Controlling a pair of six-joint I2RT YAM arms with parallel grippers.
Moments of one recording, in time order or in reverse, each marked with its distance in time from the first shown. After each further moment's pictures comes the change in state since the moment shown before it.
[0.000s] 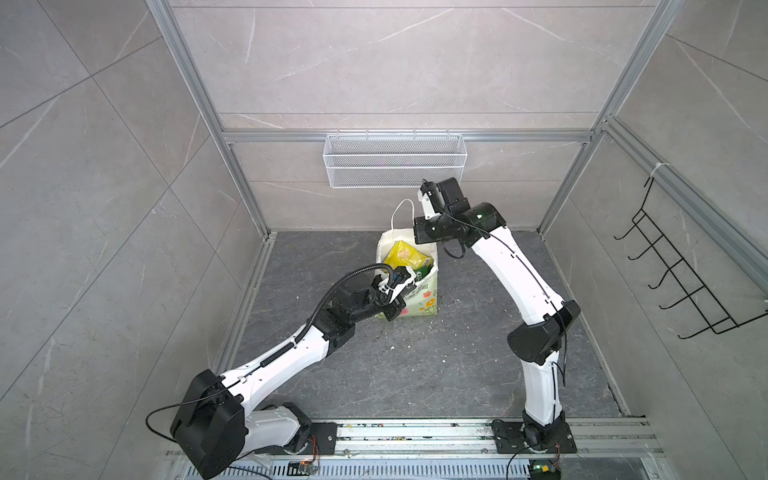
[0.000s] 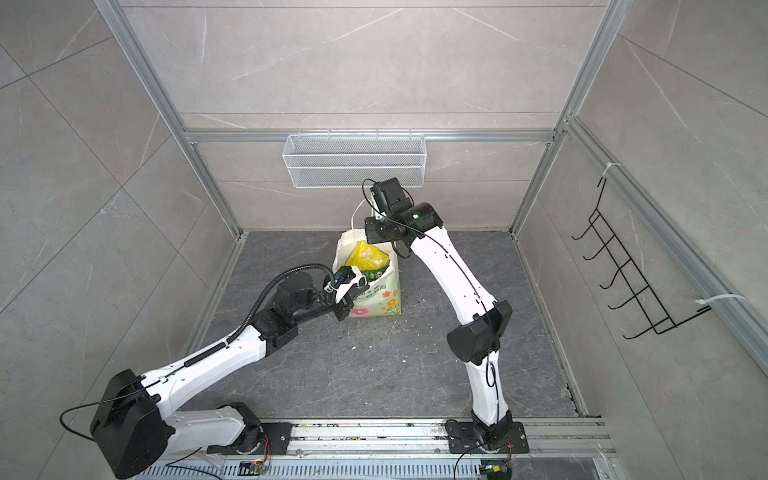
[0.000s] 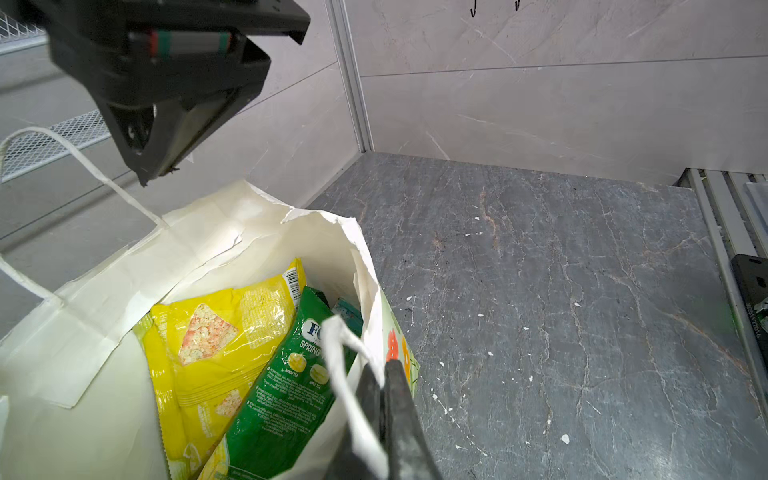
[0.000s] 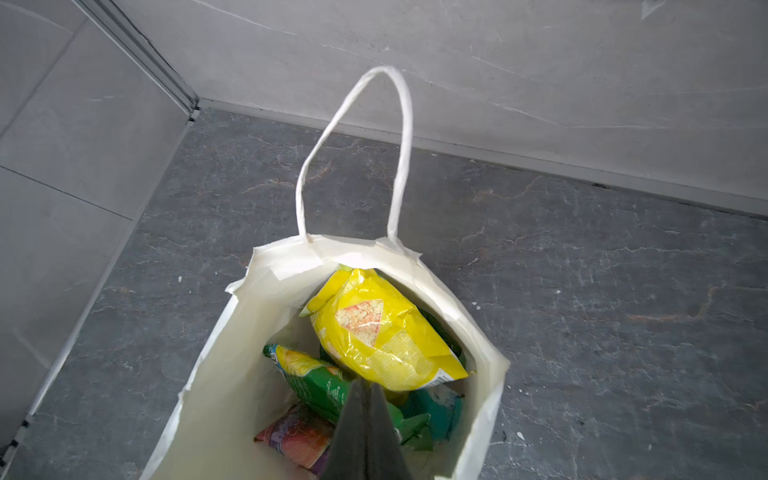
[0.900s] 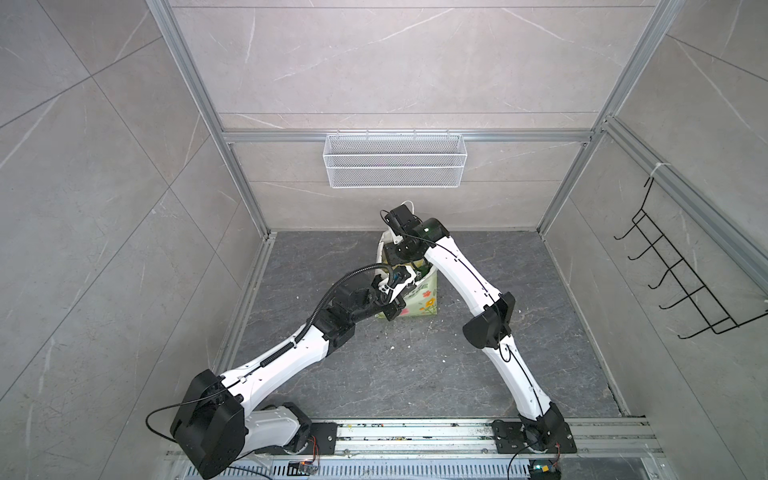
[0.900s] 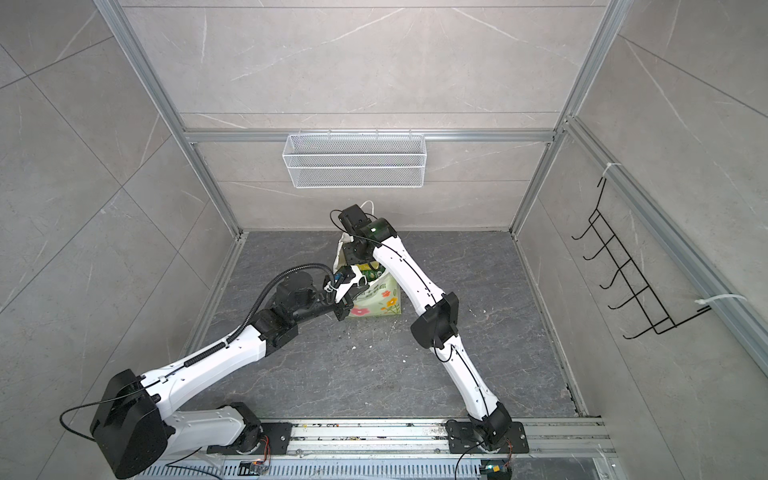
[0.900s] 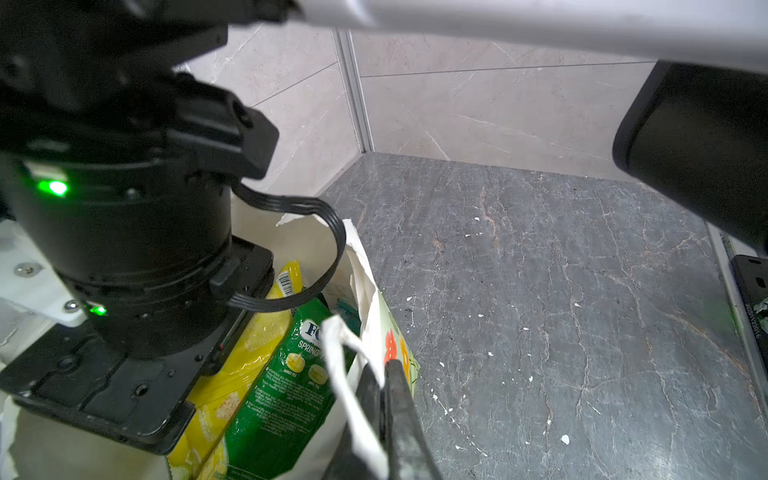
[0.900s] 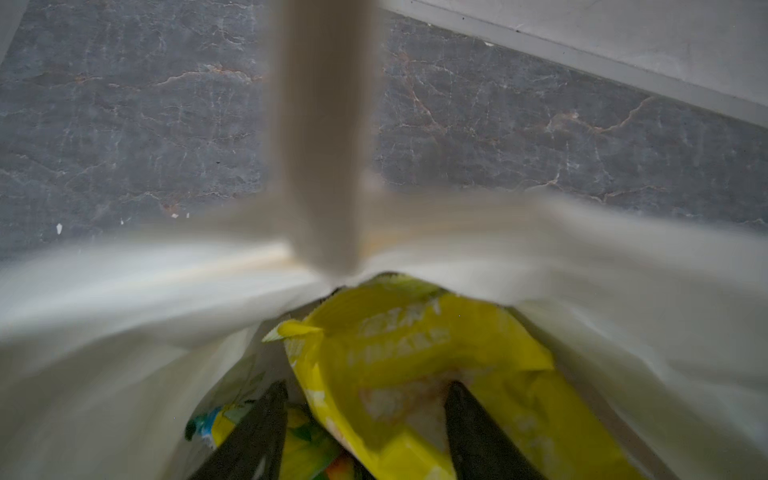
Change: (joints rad) left arm 0.000 0.000 0.006 -0.005 0.002 0.000; right arm 0.092 0.478 0.403 -0.189 0.096 0.005
